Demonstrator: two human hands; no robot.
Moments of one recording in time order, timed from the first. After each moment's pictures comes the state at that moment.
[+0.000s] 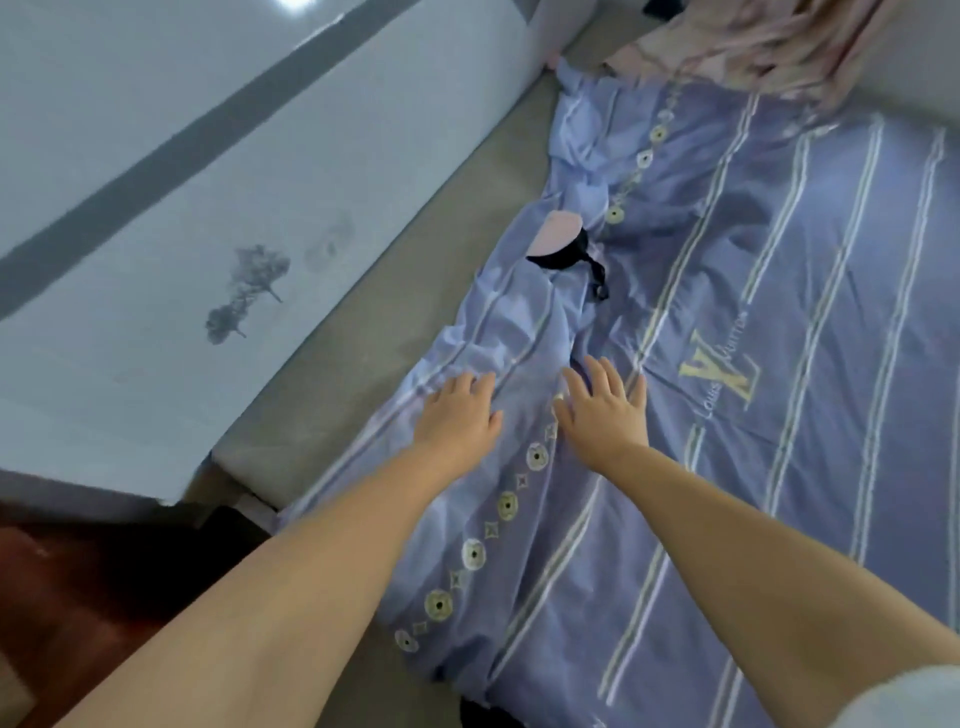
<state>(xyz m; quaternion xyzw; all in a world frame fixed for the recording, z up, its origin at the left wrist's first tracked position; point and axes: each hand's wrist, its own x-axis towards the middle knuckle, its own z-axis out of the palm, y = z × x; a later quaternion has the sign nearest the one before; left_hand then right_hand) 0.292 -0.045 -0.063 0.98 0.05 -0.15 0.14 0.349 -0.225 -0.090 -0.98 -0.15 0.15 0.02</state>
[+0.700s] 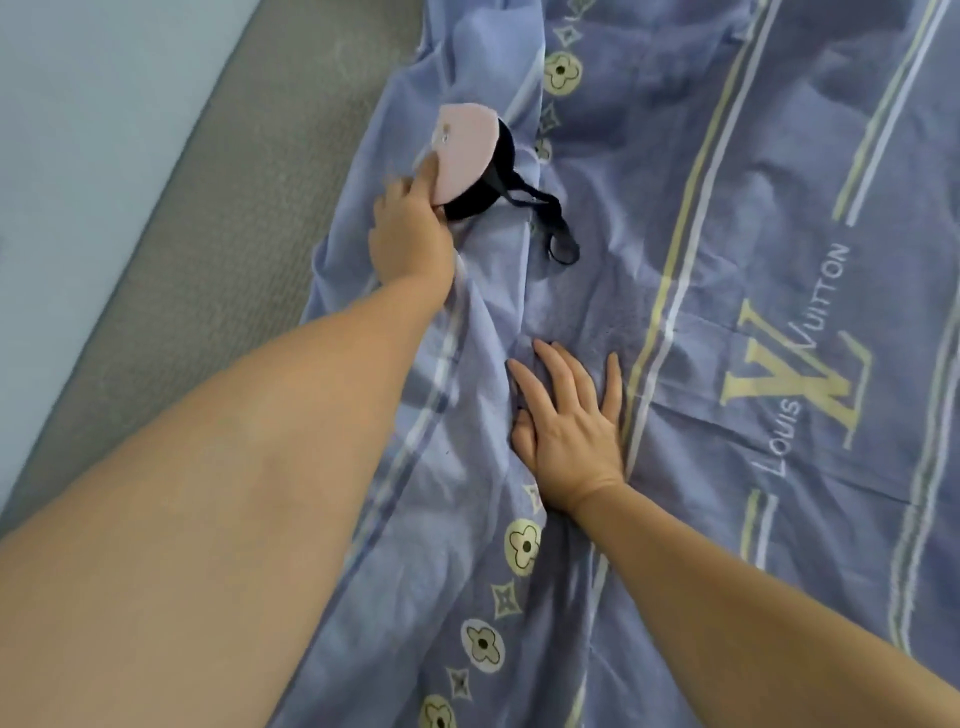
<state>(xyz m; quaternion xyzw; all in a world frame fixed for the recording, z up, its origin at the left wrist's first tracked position) 0.631 -0.080 -0.247 0.95 0.19 0.01 0.26 0.470 -0.245 -0.272 -0.98 -0.14 0.01 0.15</state>
